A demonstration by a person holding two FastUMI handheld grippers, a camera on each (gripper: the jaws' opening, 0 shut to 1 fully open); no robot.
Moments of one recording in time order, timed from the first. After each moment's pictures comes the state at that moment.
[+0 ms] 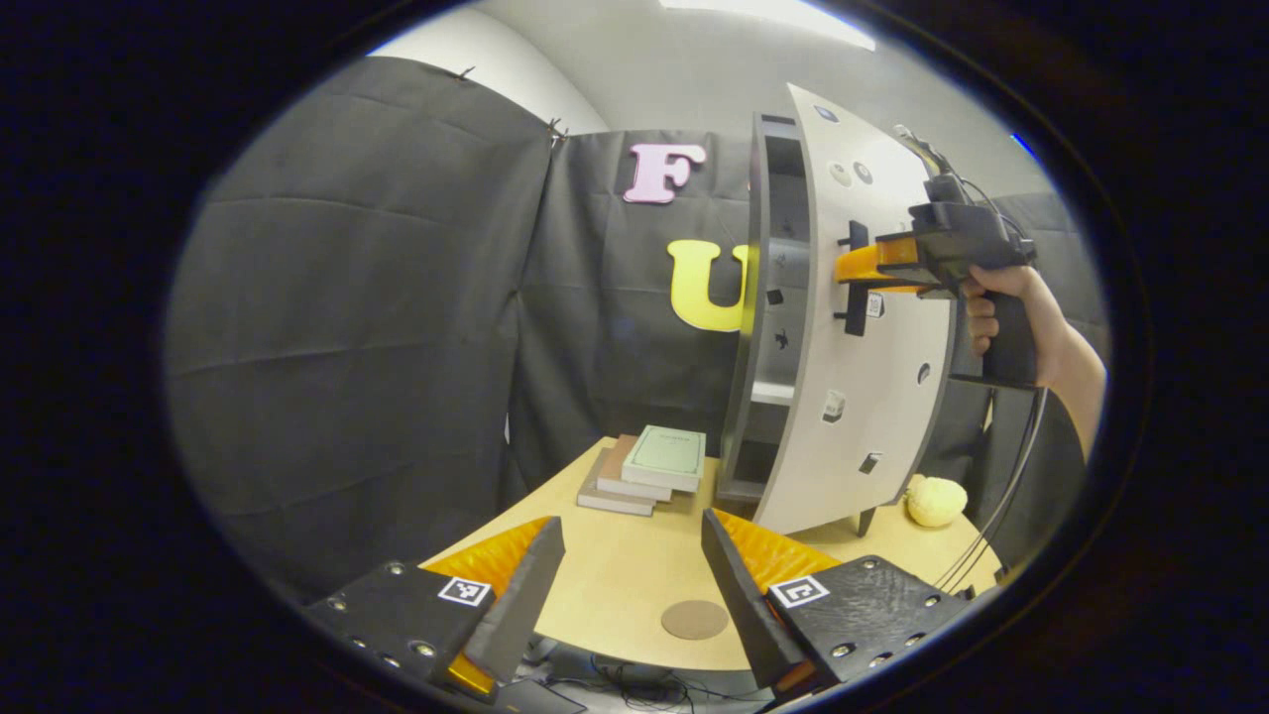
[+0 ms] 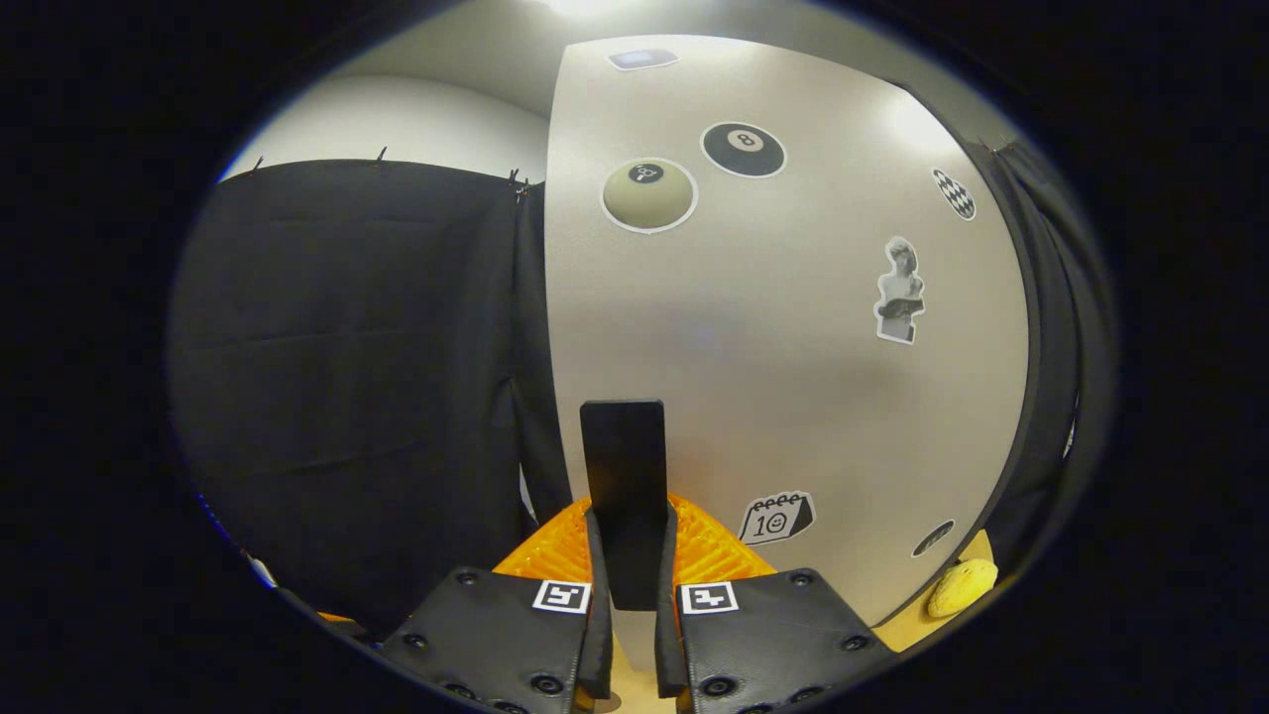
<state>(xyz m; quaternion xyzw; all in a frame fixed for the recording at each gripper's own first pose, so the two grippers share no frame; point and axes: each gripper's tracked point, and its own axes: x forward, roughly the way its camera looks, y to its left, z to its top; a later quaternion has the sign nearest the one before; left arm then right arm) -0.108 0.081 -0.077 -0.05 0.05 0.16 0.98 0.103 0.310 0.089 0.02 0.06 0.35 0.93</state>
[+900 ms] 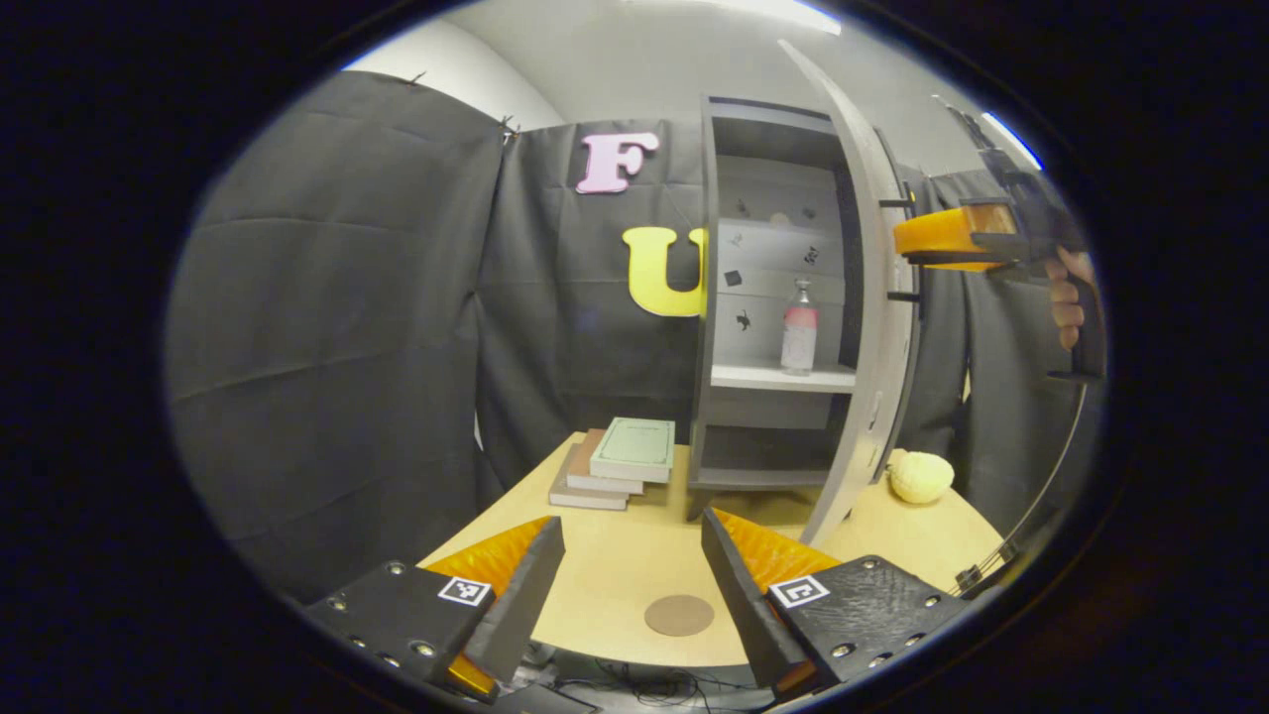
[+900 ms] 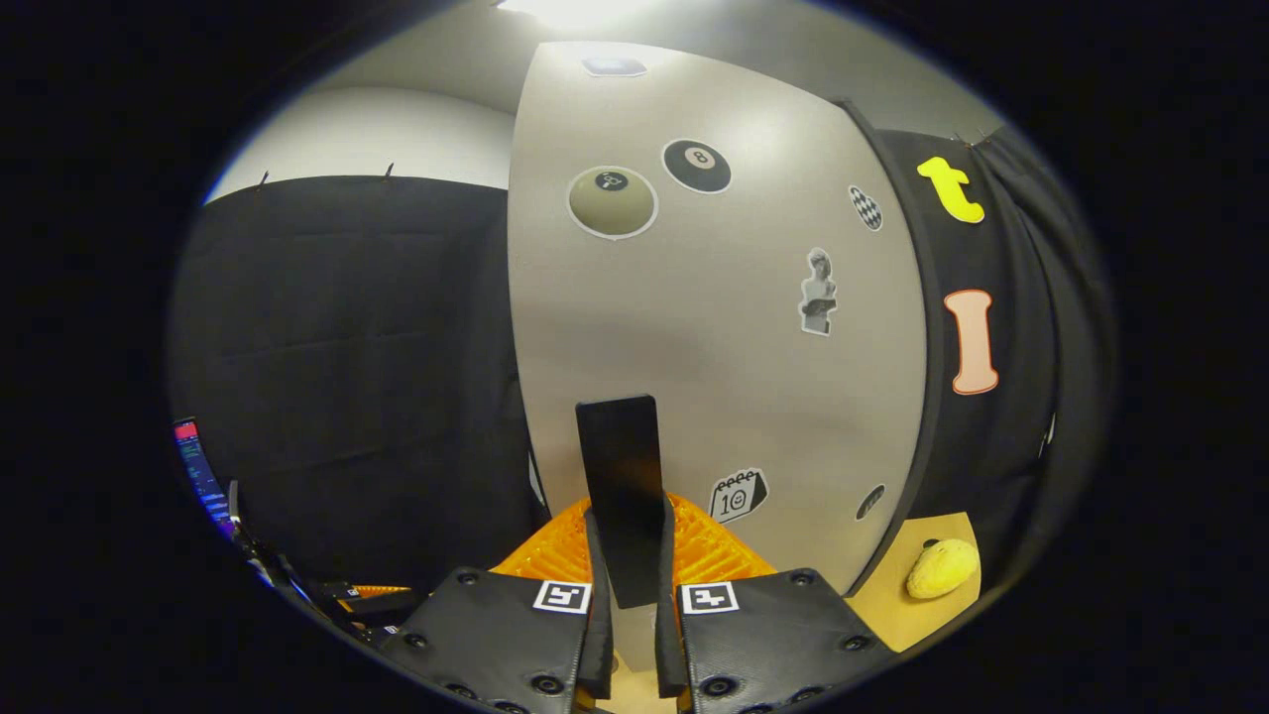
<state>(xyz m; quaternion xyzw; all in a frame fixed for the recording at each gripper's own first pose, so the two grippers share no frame) -0.083 0.049 -0.086 -0.01 0.07 0.10 0.99 0.106 0.291 0.097 0.02 0.06 0.34 0.94</state>
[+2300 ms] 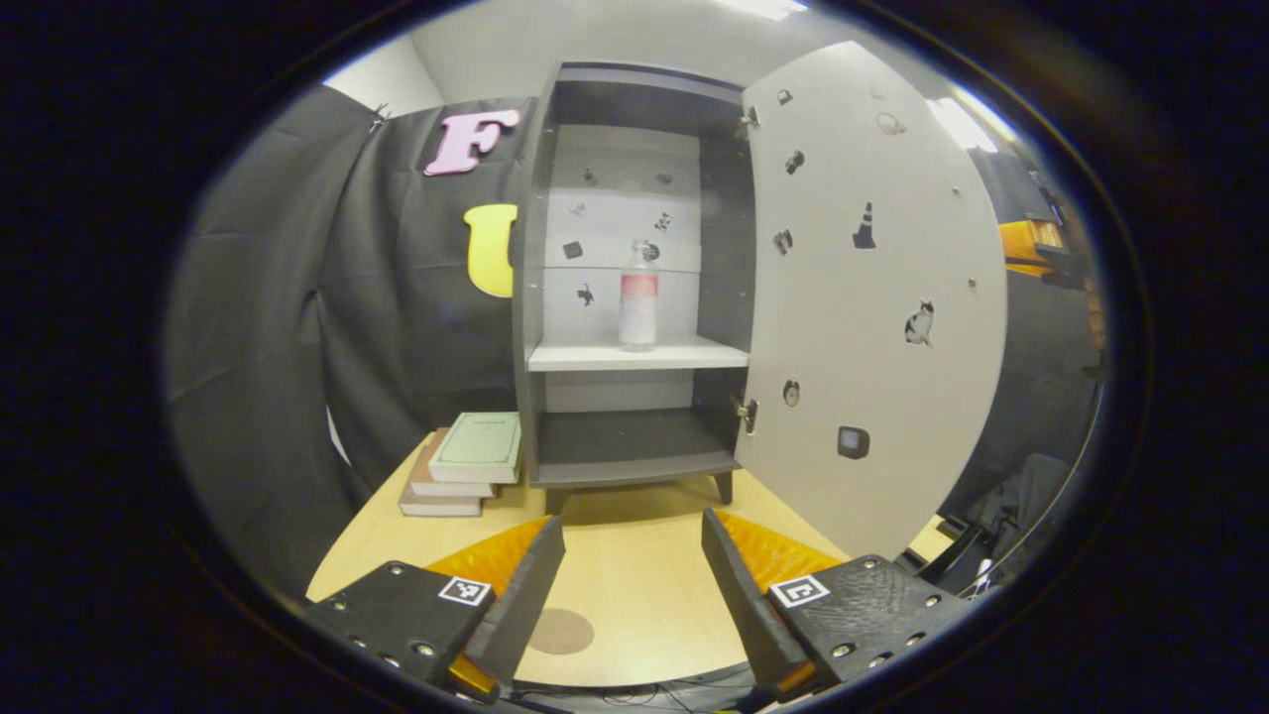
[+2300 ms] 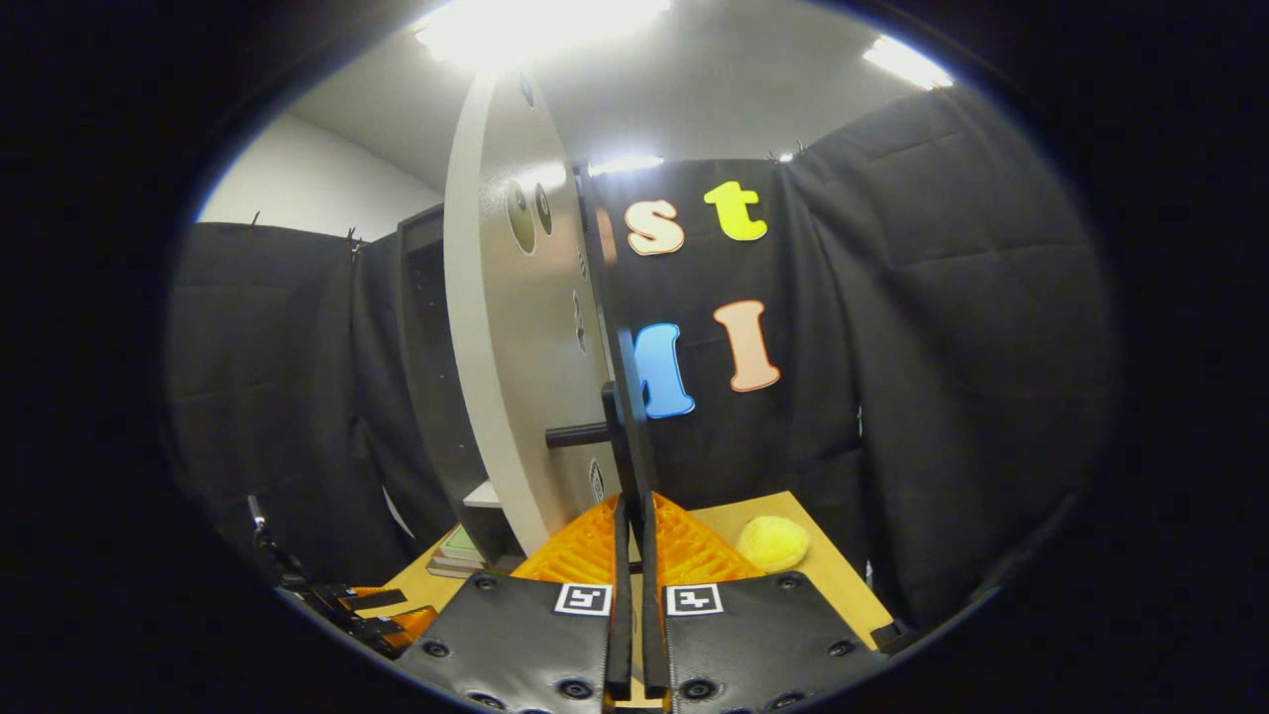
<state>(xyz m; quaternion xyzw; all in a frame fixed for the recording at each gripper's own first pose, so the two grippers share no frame) 0.005 -0.104 -0.112 0.01 0.11 -0.09 0.99 0.122 0.210 0.099 0.09 0.03 0.12 0.99</state>
